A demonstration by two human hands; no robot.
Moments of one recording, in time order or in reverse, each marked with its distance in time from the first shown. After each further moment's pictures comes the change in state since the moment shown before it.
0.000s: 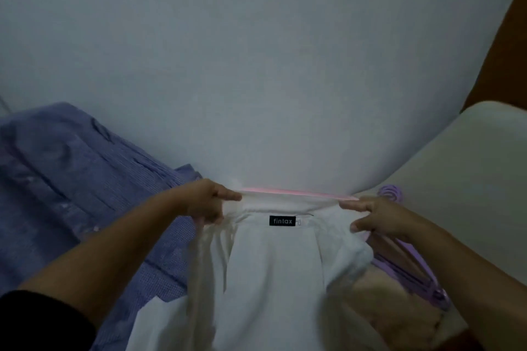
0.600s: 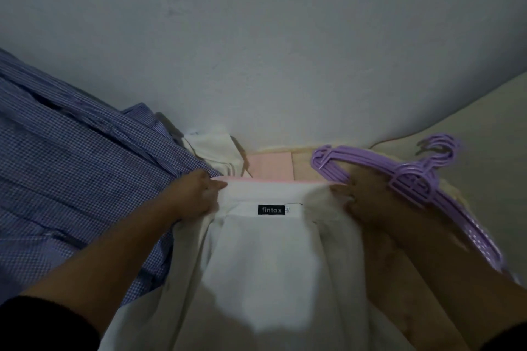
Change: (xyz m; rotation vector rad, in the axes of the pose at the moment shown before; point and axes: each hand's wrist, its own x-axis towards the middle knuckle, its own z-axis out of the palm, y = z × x) left_hand 0.161 -0.102 0.118 0.276 0.021 -0.040; right_hand 0.172 0.136 0.105 -0.698 0.043 -0.262
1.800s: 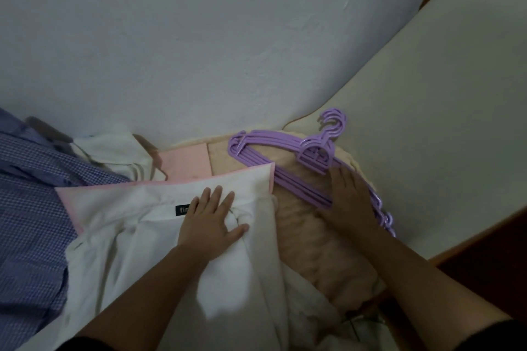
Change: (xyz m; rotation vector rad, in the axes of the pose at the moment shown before) left_hand 0.010 0.159 0.126 0.082 0.146 0.242; right_hand -0.138 0.026 0.016 0.032 0.209 0.569
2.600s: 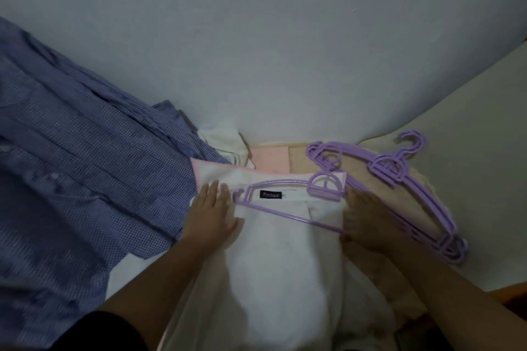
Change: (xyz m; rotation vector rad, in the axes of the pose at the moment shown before) left_hand -0.121 -0.081 -0.065 -0.010 0.128 -0.351; right_hand -0.011 -0.076 -0.012 0.003 -0.365 -0.410
